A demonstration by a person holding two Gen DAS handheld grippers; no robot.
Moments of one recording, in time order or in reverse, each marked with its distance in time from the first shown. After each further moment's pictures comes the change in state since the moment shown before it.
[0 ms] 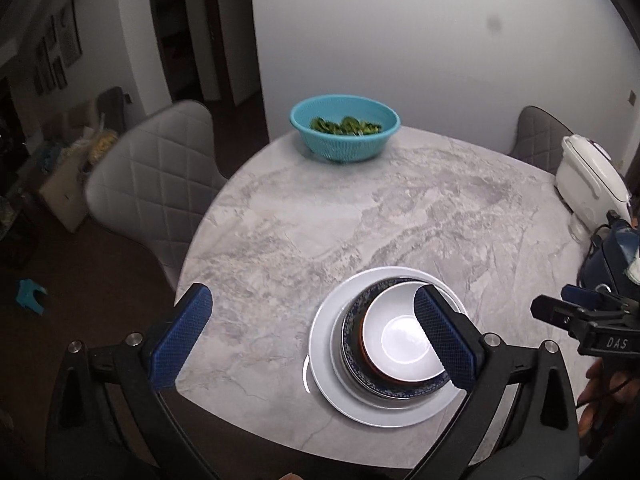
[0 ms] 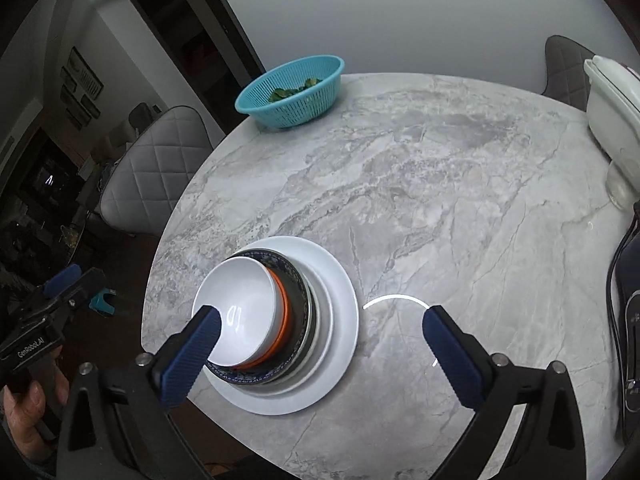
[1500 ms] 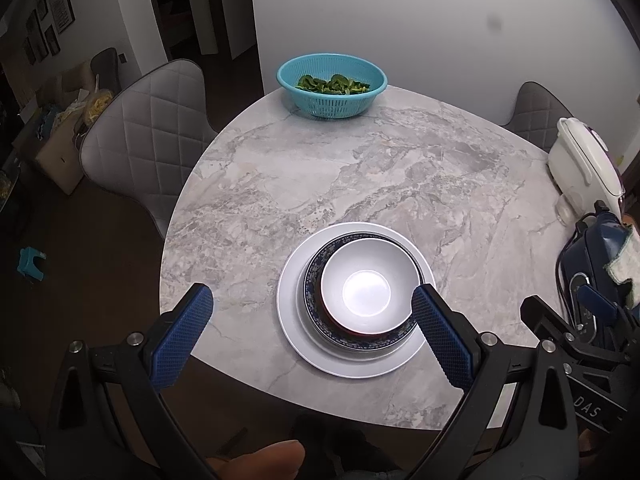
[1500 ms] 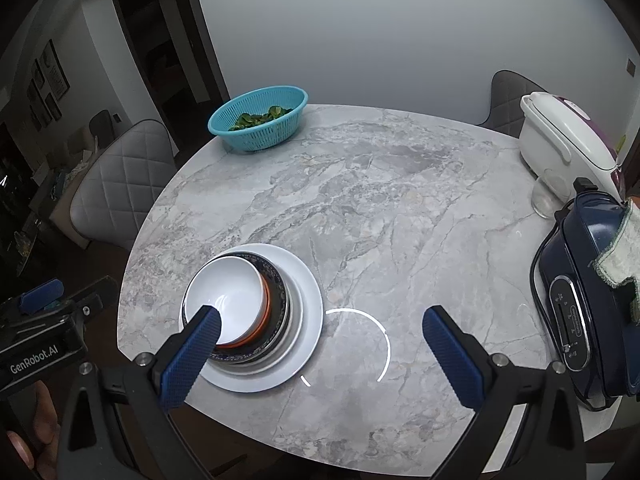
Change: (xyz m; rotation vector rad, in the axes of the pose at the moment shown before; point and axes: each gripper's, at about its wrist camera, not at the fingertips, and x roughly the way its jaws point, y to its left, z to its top) left arm -0.034 -0.038 0.000 -0.046 0.223 -0.038; right arm -0.061 0.042 -0.020 -0.006 -0.073 -0.248
